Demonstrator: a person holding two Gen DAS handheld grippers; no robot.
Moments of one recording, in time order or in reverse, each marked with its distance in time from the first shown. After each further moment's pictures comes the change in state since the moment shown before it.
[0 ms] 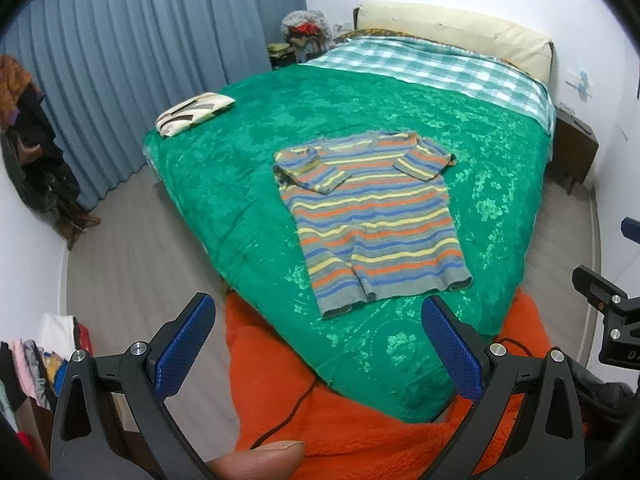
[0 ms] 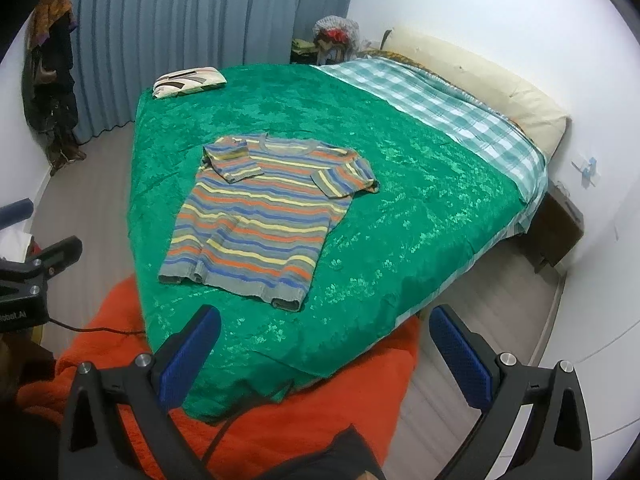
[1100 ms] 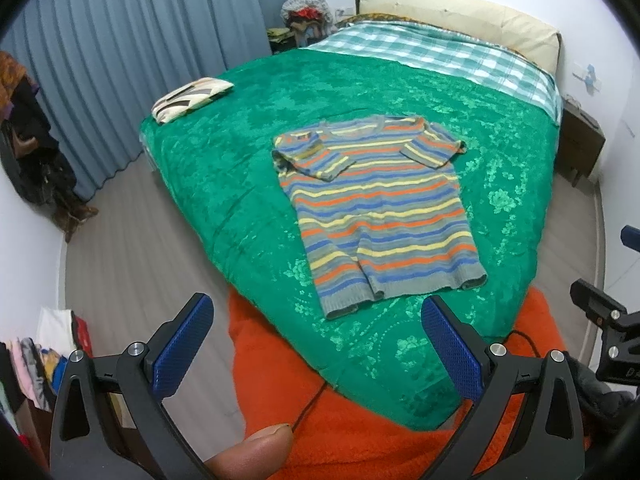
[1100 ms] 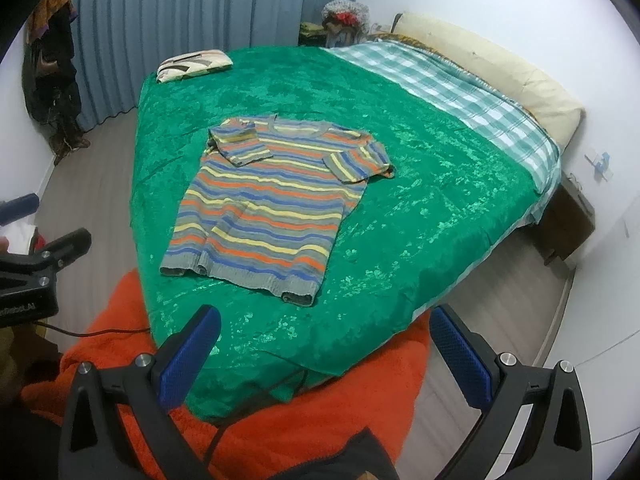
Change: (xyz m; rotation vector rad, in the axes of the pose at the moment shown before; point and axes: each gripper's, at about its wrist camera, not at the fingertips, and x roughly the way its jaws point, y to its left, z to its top) left arm 0.039 0.001 0.005 0.006 0.060 0.006; right arm 0.035 0.011 0.006 -0.011 0.075 0.036
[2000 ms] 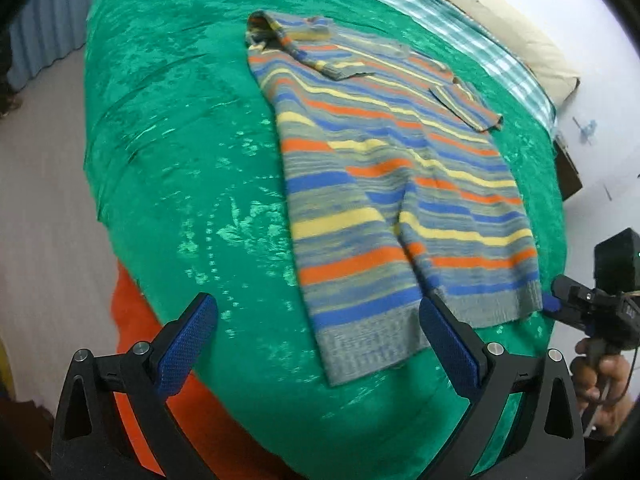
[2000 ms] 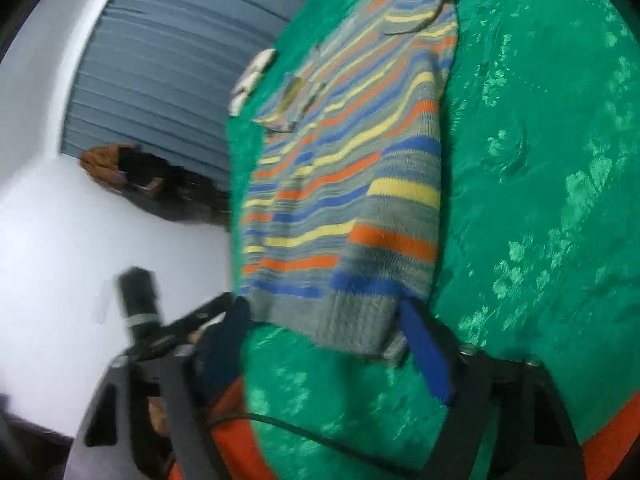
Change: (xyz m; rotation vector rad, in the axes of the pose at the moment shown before) left arm 0.222 0.041 -0.033 -0.250 0.221 -0.328; right arm 0.264 -0.049 -0.027 0.501 0.176 0.872
